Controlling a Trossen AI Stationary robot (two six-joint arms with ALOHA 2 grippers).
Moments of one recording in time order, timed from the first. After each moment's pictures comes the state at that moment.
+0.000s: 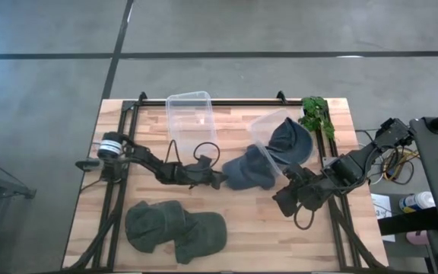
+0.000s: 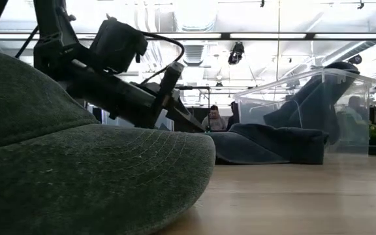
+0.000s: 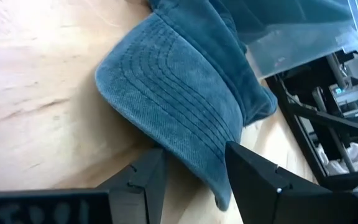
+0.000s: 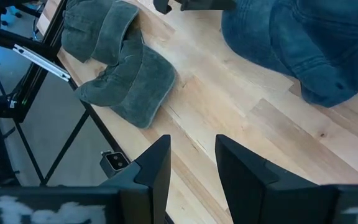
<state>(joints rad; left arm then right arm) -0.11 1.91 0.67 0.87 -0.27 -1.10 0.59 1.28 1.30 -0.97 0.33 1.46</state>
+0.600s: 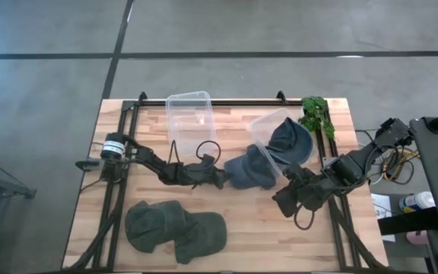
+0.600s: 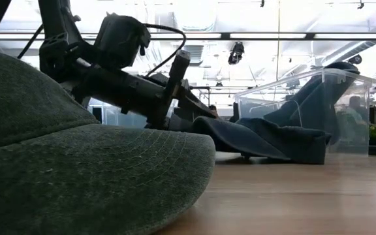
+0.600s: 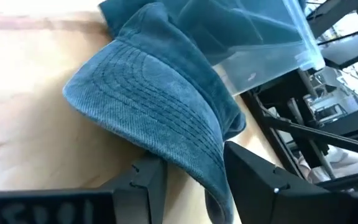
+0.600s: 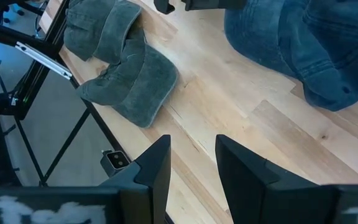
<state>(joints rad) -0.12 1.93 0.72 0.97 -0.30 -1.02 0.59 1.28 1.30 -0.97 0.33 1.44</state>
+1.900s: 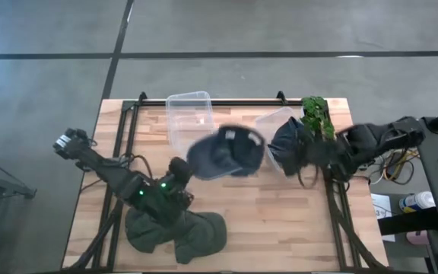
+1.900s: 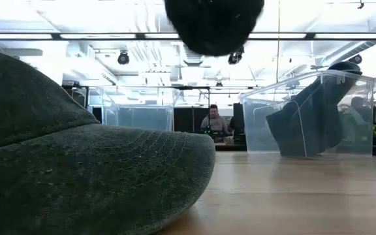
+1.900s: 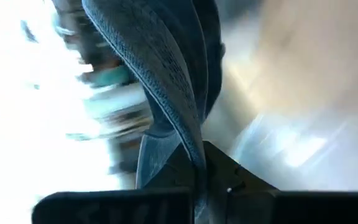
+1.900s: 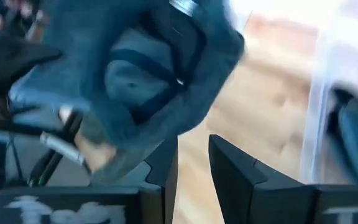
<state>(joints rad) -0.57 1.50 1.51 -0.98 -1.15 0.73 0.31 1.14 1.39 -1.01 0.43 1.23</state>
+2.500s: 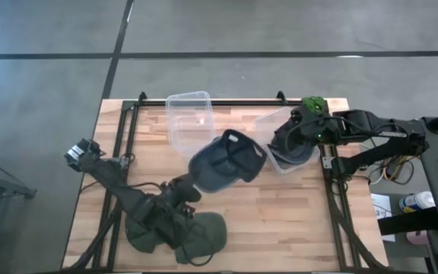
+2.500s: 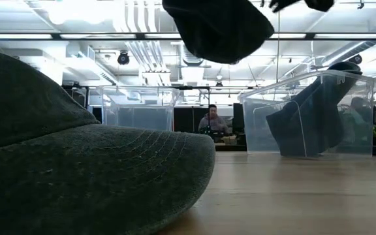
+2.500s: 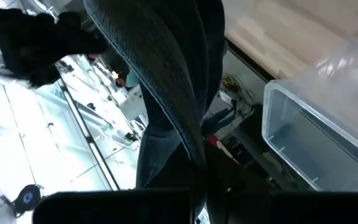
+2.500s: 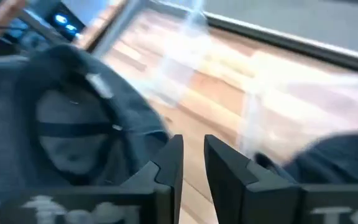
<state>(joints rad) -0.65 1.67 1.58 -1.23 -1.32 0.77 0.04 1.13 1.39 -1.05 0.42 0.95</state>
